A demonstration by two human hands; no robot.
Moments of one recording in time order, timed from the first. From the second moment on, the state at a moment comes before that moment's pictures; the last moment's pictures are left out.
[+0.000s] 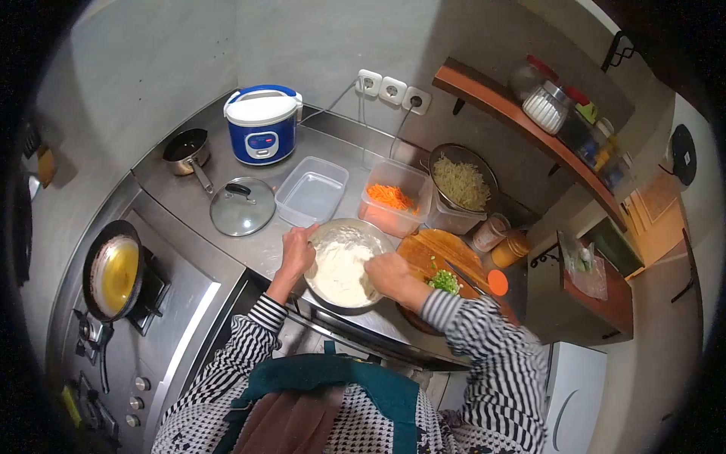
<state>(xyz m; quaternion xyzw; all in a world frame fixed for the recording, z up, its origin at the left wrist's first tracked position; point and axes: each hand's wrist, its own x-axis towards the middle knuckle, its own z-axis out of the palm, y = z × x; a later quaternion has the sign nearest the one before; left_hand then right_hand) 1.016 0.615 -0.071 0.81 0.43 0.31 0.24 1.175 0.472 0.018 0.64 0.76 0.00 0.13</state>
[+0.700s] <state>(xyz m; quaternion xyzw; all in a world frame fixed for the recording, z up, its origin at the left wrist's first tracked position) 1.012 0.606 -0.061 0.80 0.45 0.29 0.25 1.166 0.479 0.028 0.64 0.75 0.05 0.17</state>
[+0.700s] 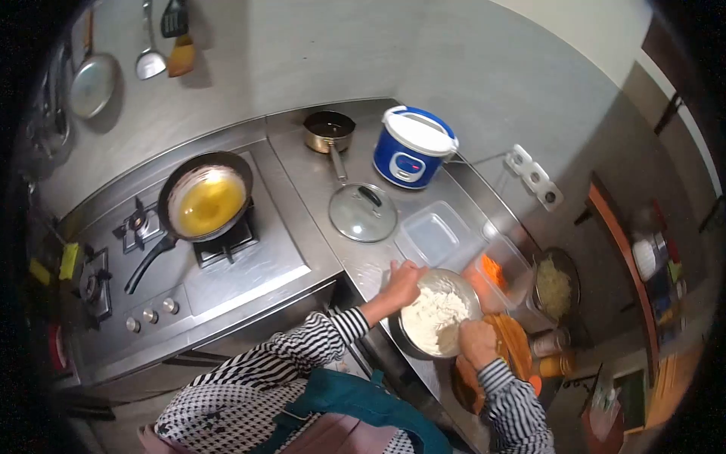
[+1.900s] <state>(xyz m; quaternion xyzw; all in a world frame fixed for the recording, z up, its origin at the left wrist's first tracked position) 1.008 0.603 -0.062 0.80 0.46 0.33 0.18 1.148 0.491 0.017 0.59 0.80 0.12 0.06</state>
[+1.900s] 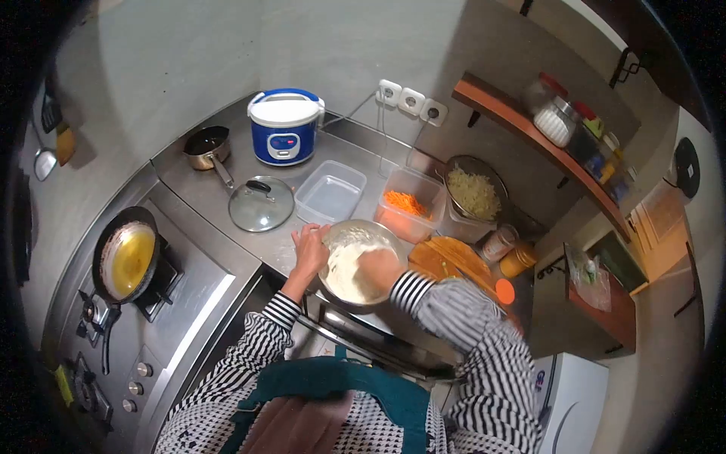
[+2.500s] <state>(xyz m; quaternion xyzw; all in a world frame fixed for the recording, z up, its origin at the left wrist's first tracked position) 1.001 0.598 -0.052 0.79 0.45 0.37 0.20 1.143 0.447 0.064 0.55 0.82 -0.01 0.17</state>
